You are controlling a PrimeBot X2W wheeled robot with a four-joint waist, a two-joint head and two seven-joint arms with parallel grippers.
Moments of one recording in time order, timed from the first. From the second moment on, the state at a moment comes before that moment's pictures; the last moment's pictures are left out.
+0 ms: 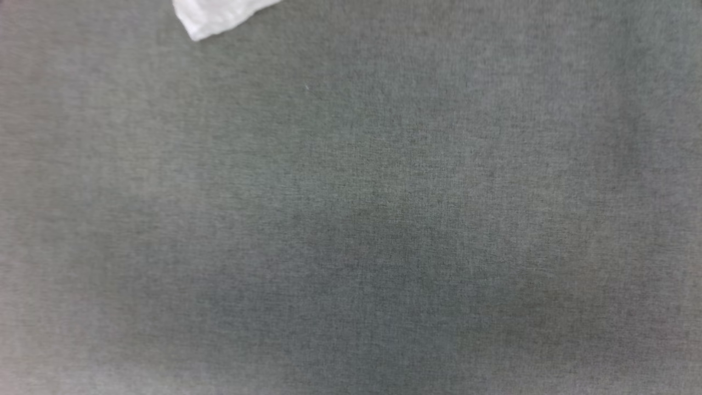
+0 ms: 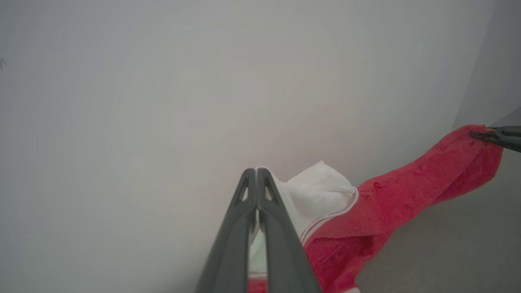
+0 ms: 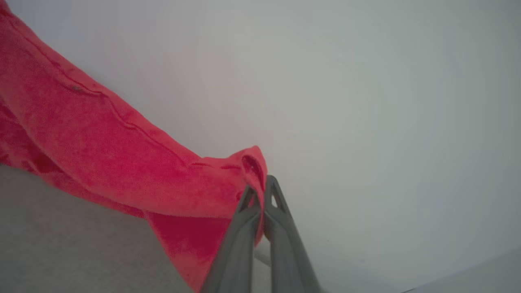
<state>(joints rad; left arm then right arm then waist) -1.78 0.64 -1.10 0.69 -1.03 -0.13 -0.11 -1.56 -0.24 0.37 1.13 0.03 0.13 -0.18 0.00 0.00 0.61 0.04</state>
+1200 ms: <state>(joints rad) -0.57 1.23 -1.28 -0.29 -1.54 0.26 0.09 -0.26 -0.75 0.53 0.07 0.89 0.13 0.63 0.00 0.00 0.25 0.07</state>
